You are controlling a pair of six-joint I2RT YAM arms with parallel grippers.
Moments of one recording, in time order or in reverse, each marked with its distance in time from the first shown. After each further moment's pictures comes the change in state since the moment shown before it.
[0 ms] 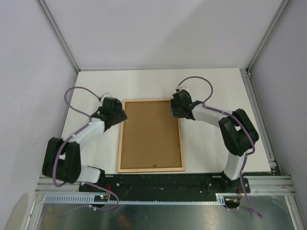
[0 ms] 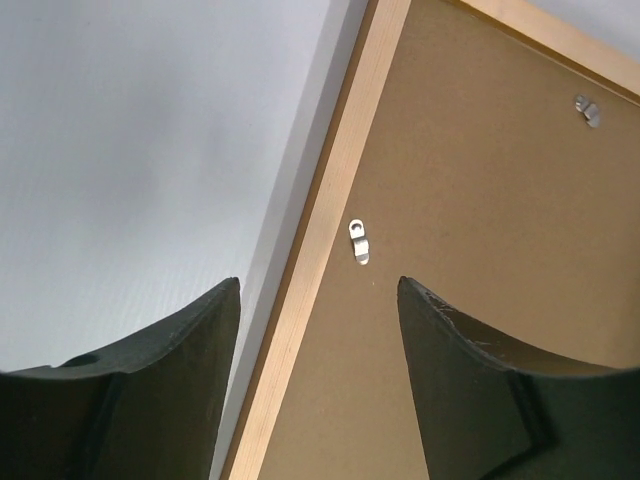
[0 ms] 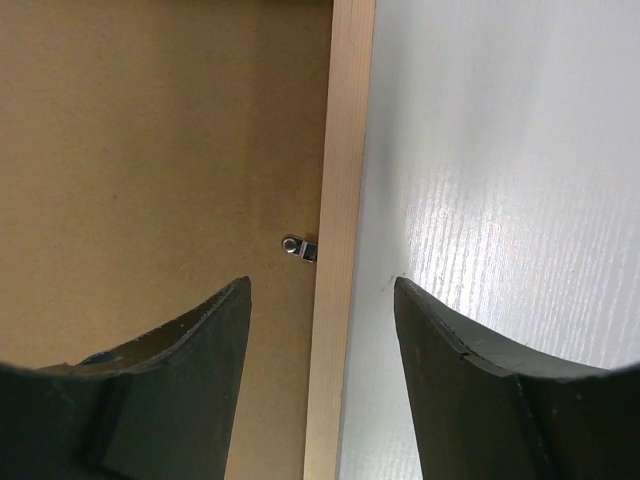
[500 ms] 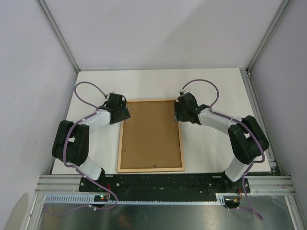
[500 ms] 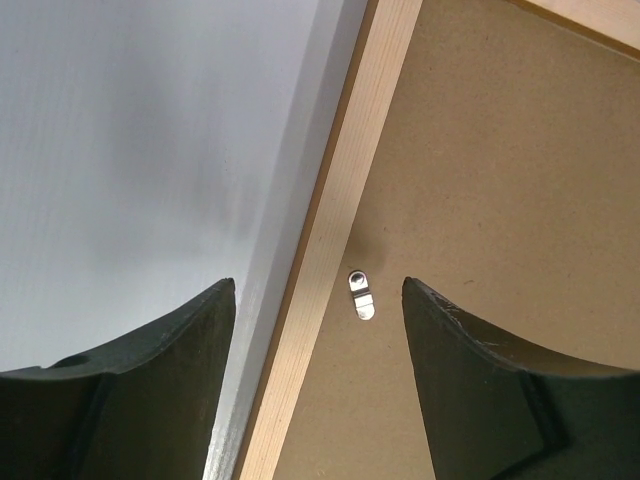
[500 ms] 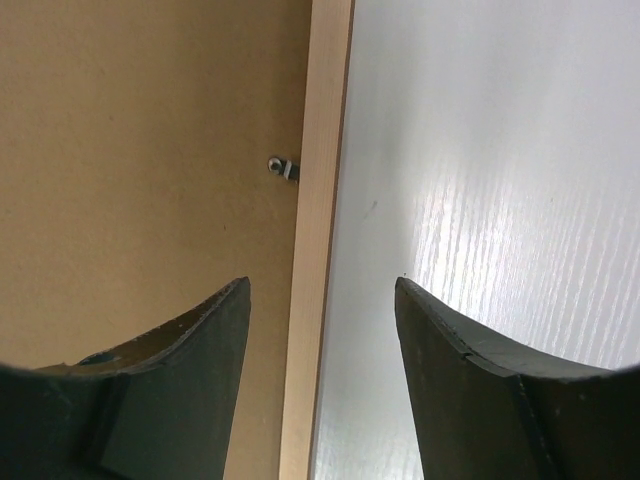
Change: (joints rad) left arm 0.000 0.274 0.151 -0.008 0.009 0.060; right arm -0.004 -0.144 -0.107 -0.021 -0.043 0.000
